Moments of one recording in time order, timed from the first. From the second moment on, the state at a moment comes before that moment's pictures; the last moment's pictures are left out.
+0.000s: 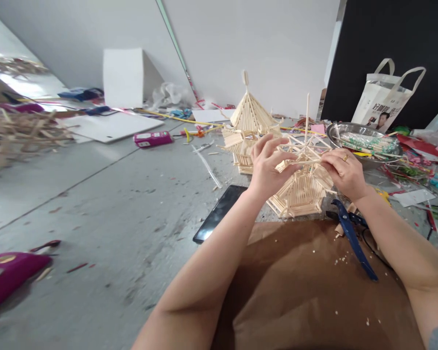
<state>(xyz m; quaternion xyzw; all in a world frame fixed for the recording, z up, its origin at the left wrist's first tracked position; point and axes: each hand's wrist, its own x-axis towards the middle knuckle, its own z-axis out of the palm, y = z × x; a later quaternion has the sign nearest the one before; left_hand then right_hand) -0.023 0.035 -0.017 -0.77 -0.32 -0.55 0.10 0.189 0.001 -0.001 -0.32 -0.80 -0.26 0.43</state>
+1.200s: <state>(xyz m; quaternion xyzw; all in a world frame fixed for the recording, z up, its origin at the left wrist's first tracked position) -0.052 0.057 -0.026 -0.77 -0.34 -0.52 0.15 0.188 -0.003 -0.003 -0.33 -0.80 -0.24 0.44</state>
